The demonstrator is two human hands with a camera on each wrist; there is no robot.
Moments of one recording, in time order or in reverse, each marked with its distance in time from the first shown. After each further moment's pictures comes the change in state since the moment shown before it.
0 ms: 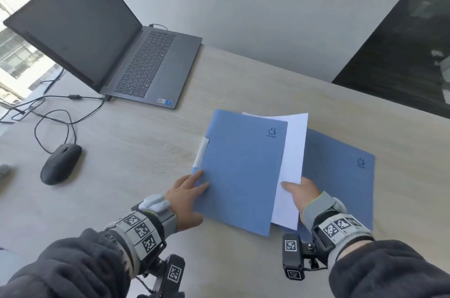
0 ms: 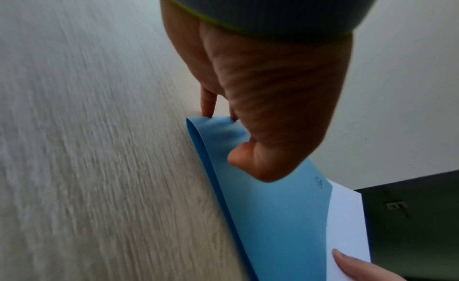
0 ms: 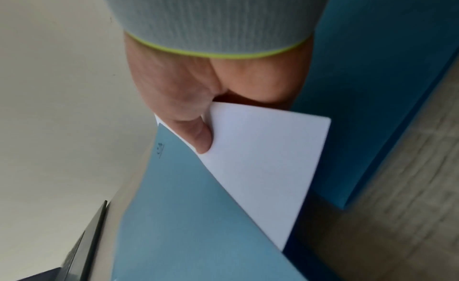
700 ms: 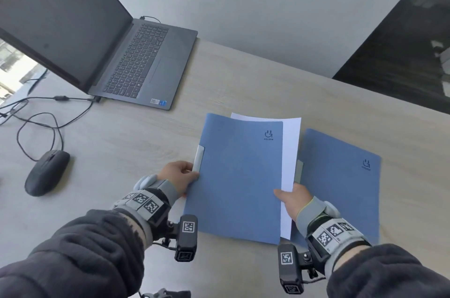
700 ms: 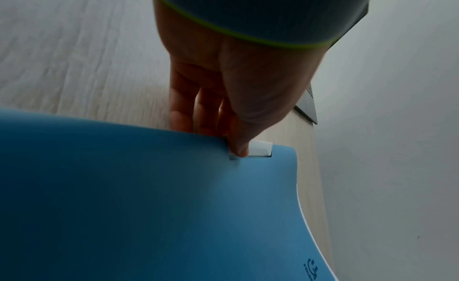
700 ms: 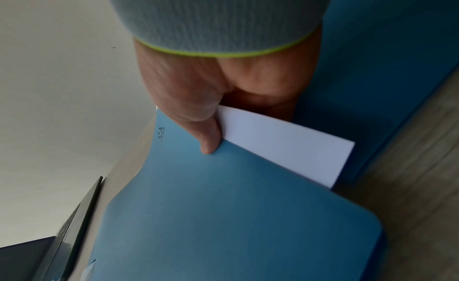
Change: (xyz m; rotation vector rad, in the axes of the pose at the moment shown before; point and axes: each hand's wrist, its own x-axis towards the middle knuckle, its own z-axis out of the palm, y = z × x) left_hand 0.063 -0.004 -0.034 -0.848 0.207 -0.429; right_hand 0.025 0.020 0.021 -0.114 0.032 0.032
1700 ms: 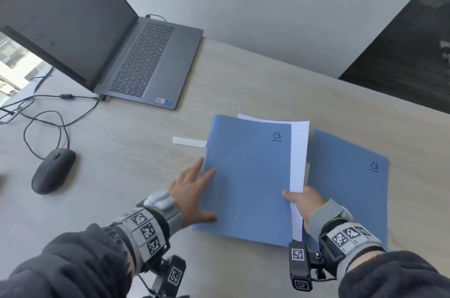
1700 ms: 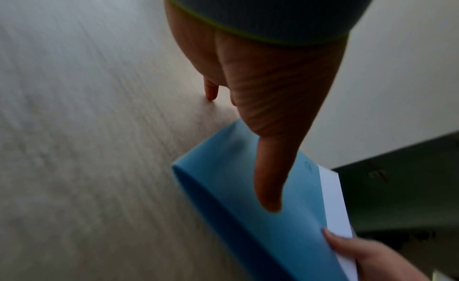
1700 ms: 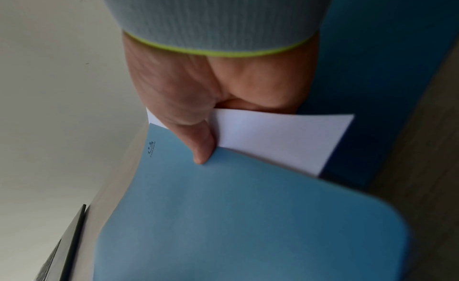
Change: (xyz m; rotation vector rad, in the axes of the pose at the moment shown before) left_hand -0.028 -0.028 0.003 0.868 -0.149 0.480; right_hand -0.006 -0.007 -0.012 0.104 -0.088 0.062
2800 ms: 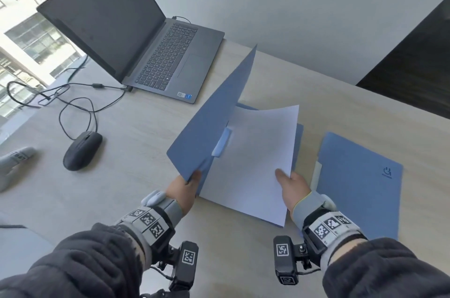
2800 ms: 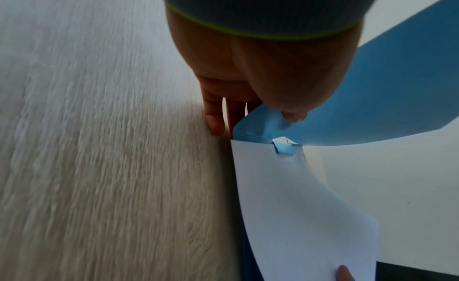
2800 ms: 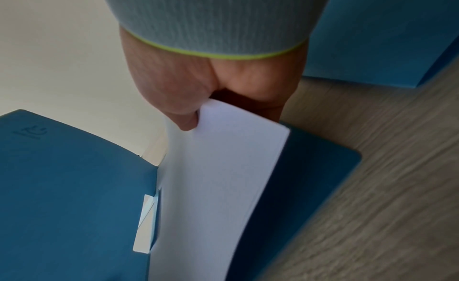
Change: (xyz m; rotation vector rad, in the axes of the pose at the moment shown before) left_hand -0.039 0.006 -0.008 -0.869 0.296 -0.538; right_hand -0.029 -0.030 0.056 -0.061 0.037 -0.160
